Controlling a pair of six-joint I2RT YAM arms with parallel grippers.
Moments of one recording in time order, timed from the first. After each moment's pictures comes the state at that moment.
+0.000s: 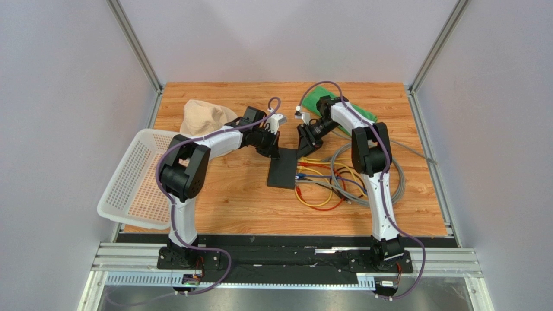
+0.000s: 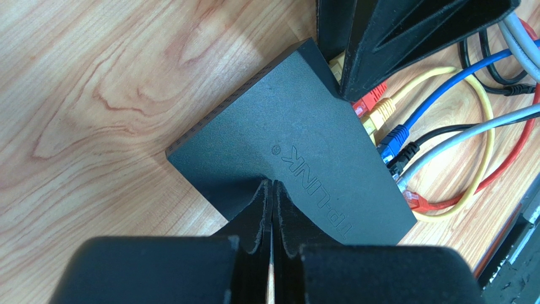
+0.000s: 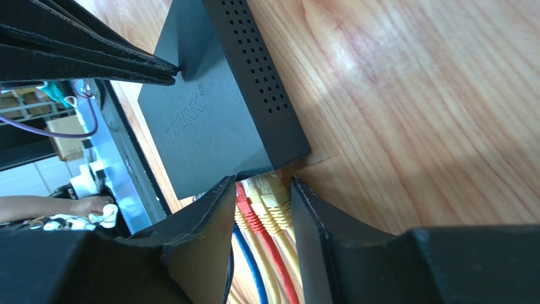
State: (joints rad) left arm -0.49 1.98 1.33 -0.28 0.52 0.01; right arm 0.28 2.49 2.06 -1.17 -0.88 -0.38
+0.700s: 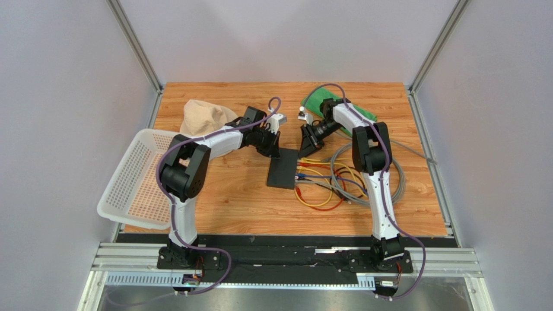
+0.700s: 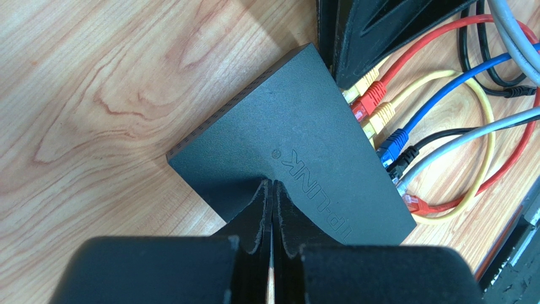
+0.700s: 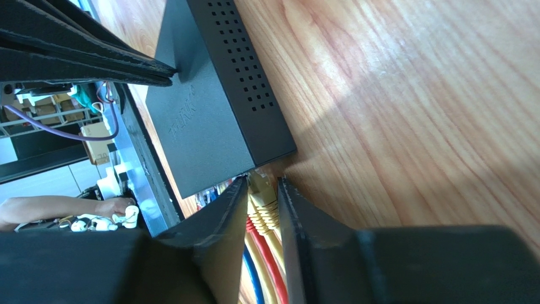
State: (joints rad) left arm -0.49 1.99 1.33 -0.27 0.52 0.01; right arm 0.25 2.53 2.07 -1.18 -0.95 -0.37
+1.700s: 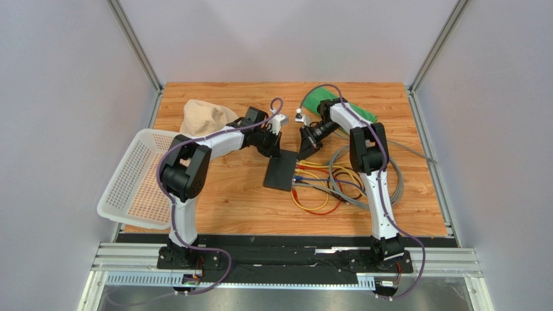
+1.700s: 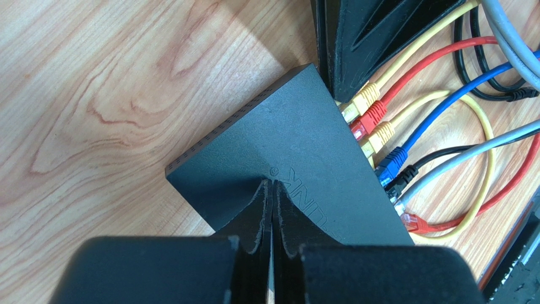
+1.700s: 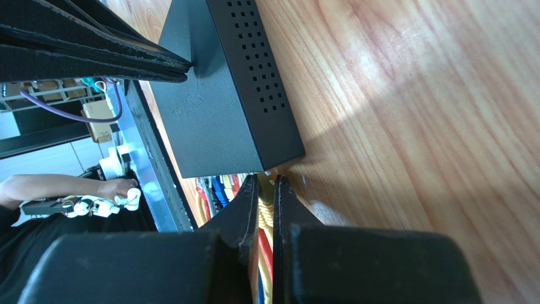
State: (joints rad) left arm -0.50 1.99 1.33 -0.26 0.51 0.04; right arm 0.27 2.57 2.14 -1.29 -0.95 -0.45
